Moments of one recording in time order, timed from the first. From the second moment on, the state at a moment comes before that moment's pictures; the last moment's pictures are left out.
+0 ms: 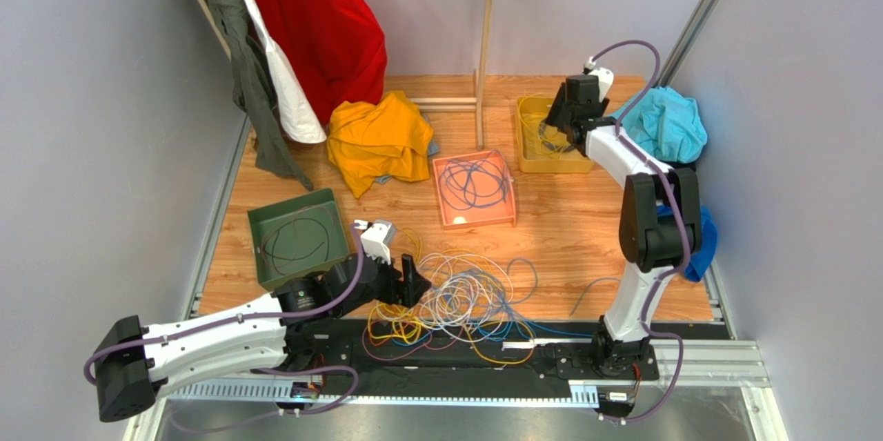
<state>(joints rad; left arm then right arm) -1.09 0.71 0.31 -0.13 -0.25 -0.70 0.14 1.91 1.41 -0.13 0.31 0.41</state>
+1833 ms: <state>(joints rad) -1.05 0.97 0.45 -0.15 -0.24 -0.72 1.12 0.73 0.28 -0.05 0.26 0.67</state>
